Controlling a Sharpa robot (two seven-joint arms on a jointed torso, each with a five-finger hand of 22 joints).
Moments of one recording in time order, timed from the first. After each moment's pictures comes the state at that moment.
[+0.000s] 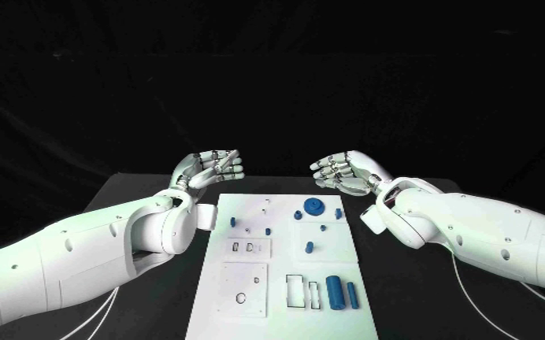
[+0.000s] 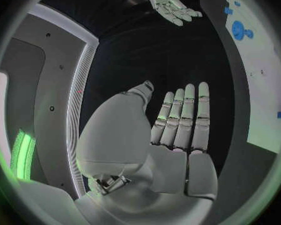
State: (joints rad) left arm 1.13 -0.81 -0.04 1.47 0.05 -0.46 0.50; left_hand 1.41 -0.13 0.33 0.28 0.06 0.84 0.21 0.26 0.17 0.98 0.18 0.15 0.07 0.95 0.14 0.30 0.22 0.17 0.87 0.25 0.34 0.14; right arm 1.23 -0.74 -0.17 1.32 -0.66 -0.37 0.39; right_hand 1.25 -0.03 0.53 -0.22 0.14 0.79 0.20 0.22 0.16 0.97 0.20 0.10 0.06 0.94 0.15 0.25 0.15 0.16 0.75 0.25 0.38 0.20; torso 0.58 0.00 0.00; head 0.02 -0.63
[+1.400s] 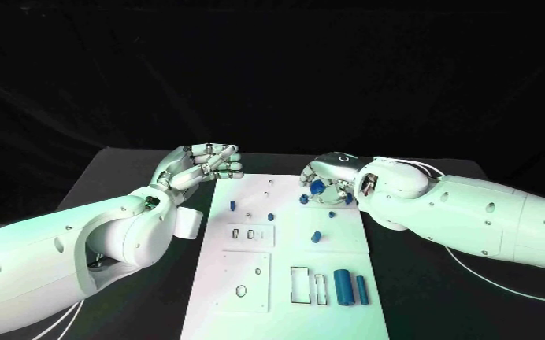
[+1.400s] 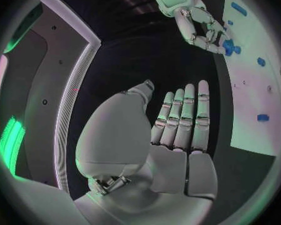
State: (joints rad) left arm 1.18 -0.97 -0.03 1.71 -0.03 -0.39 0.46; left_hand 1.42 -0.14 0.33 0.28 0.06 0.84 0.21 0.26 0.17 0.99 0.18 0.13 0.07 0.96 0.14 0.30 0.23 0.17 0.90 0.24 0.36 0.14; right arm 1.31 -0.69 -0.17 1.37 -1.59 -0.26 0.02; right_hand 1.19 -0.12 0.46 -0.22 0.18 0.92 0.18 0.23 0.25 1.00 0.13 0.15 0.14 1.32 0.05 1.09 0.74 0.17 0.97 0.15 0.99 0.65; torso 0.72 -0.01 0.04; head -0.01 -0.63
